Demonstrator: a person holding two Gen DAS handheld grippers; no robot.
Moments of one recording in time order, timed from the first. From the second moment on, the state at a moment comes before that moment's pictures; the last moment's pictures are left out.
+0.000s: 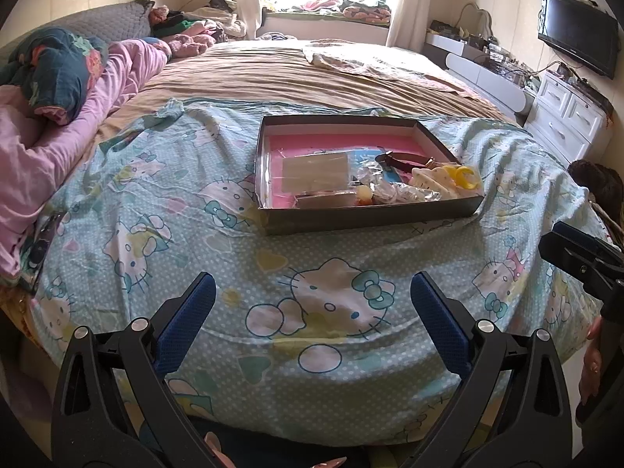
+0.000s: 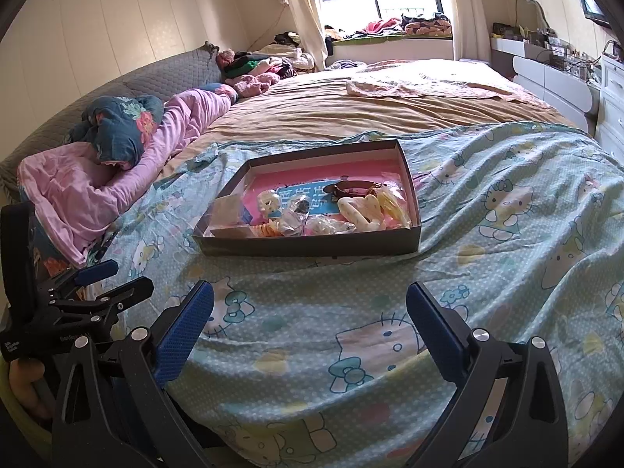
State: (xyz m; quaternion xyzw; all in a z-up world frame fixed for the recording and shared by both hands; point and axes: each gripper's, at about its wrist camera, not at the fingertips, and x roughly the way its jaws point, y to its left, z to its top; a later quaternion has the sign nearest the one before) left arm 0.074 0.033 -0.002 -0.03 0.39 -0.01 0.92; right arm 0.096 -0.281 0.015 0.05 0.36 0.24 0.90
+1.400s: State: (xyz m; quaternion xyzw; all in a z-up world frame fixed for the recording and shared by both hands) left arm 0.075 0.034 -0.003 -0.03 0.39 0.00 0.92; right arm 0.098 -0.281 0.012 0.05 0.36 0.24 0.90
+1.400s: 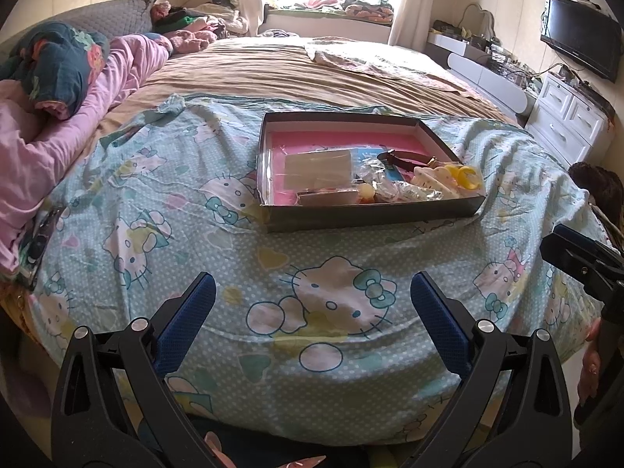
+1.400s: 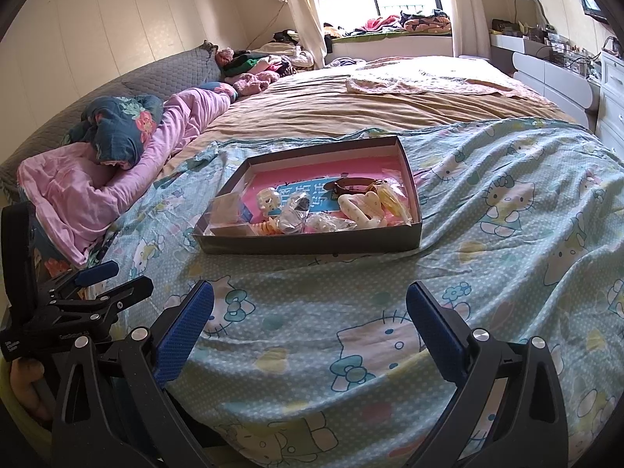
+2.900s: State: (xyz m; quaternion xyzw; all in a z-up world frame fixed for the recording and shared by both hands) left arm 0.206 0.207 -0.075 -0.10 0.48 0.23 0.84; right arm 0.225 -0.413 -0.034 0.07 0.38 -0.02 0.92
